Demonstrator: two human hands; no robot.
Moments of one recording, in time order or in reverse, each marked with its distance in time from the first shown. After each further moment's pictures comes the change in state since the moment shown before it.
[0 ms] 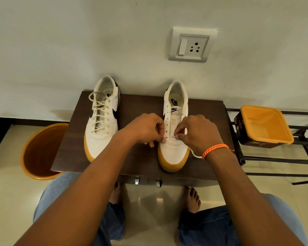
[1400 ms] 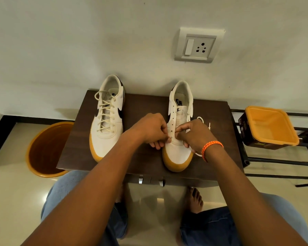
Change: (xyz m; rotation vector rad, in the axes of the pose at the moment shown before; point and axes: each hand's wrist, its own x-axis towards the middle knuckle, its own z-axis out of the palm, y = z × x) left_hand -0.002 0.000 0.006 -0.100 -0.018 -0.051; right_hand 0.006 -0.008 0.012 0.602 -0.206 0.348
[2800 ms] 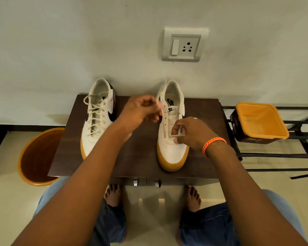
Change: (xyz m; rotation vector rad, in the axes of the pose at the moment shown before) left_hand -0.008 0.011 -0.021 -0.654 0.299 0.328; right_hand 0.004 0.004 -0.024 -0.386 -0.078 -0.193
